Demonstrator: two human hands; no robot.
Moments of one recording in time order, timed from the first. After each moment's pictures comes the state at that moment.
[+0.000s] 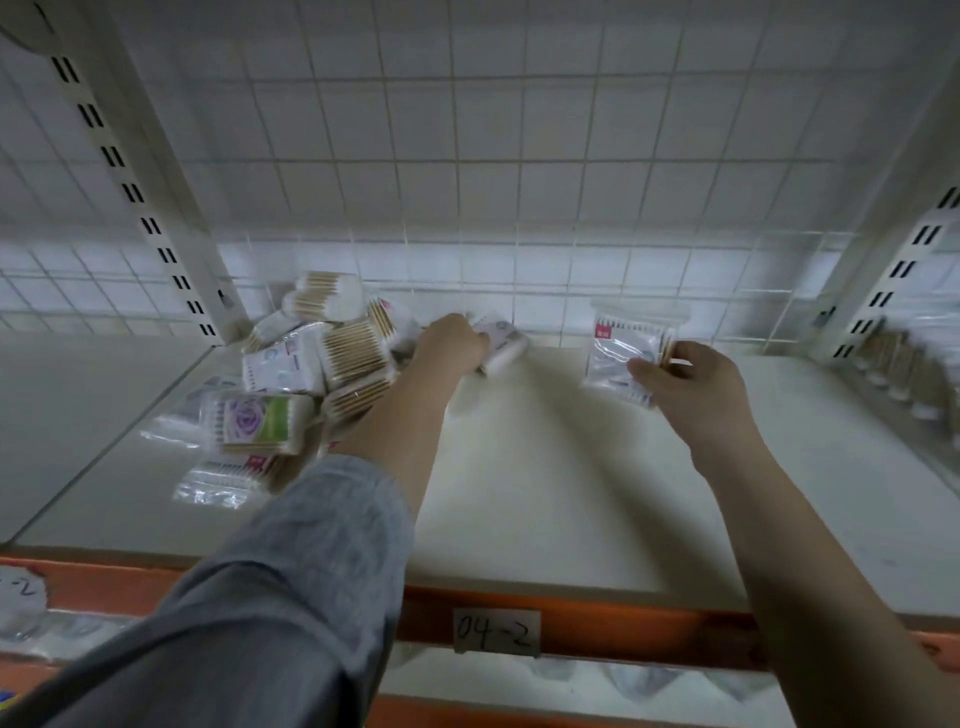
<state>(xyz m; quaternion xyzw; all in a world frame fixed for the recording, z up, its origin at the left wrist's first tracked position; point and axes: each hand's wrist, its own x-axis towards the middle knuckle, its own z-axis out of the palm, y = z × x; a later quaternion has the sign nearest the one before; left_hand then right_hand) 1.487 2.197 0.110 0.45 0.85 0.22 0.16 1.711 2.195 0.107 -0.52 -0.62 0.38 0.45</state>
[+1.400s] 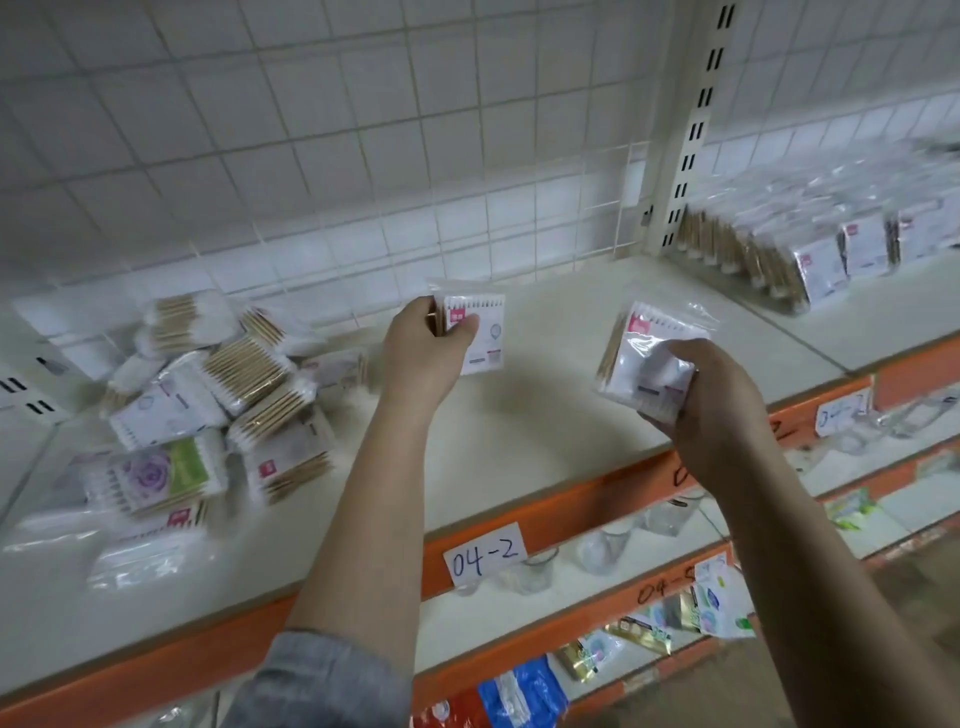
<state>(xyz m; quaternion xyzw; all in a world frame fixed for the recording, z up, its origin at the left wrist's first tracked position) 1.550 2.135 0.104 0.55 0.63 0.49 0.24 1.758 2.080 0.109 -0.49 -0.27 0.55 0.62</state>
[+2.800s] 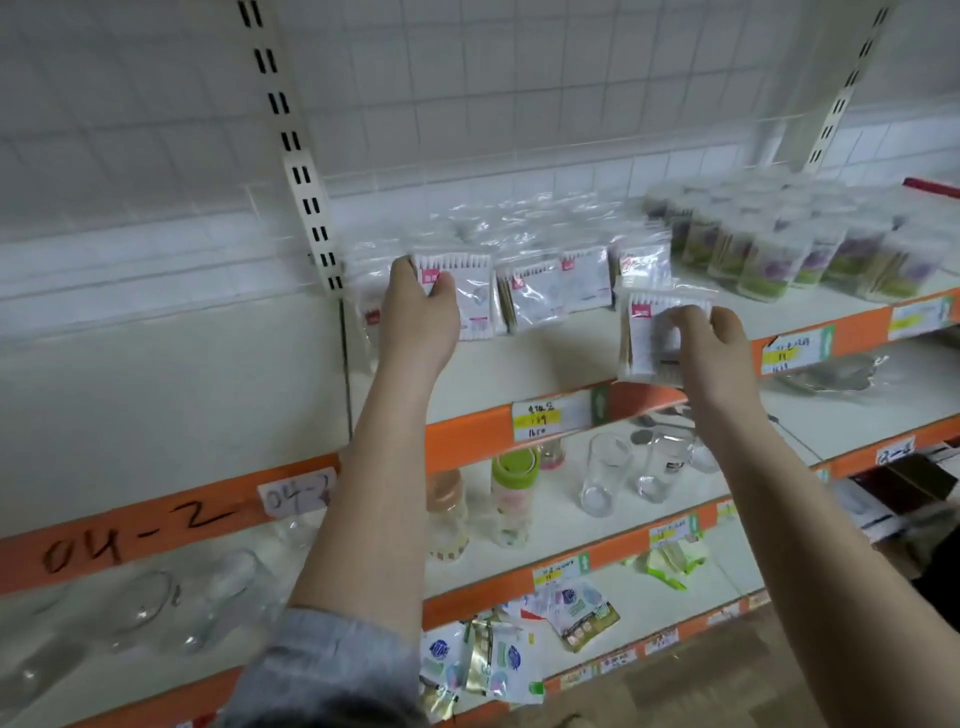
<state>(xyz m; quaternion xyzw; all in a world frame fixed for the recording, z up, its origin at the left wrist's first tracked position) 2.014 2.207 0.127 0.50 0.64 0.53 0.24 2.229 2.200 0.093 -0.62 -0.42 0.35 0.57</state>
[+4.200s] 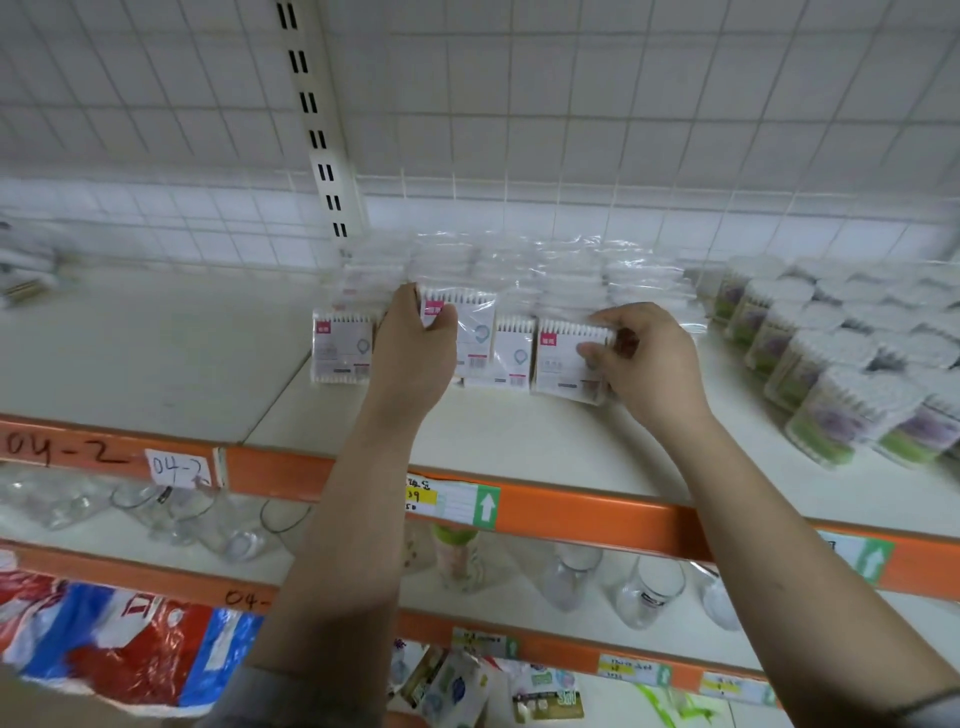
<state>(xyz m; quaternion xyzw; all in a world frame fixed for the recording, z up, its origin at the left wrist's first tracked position) 2.106 2.261 0.125 0.39 0.74 0.54 0.10 2.274 2.369 0.100 -0.43 -0.80 0.20 0.38</state>
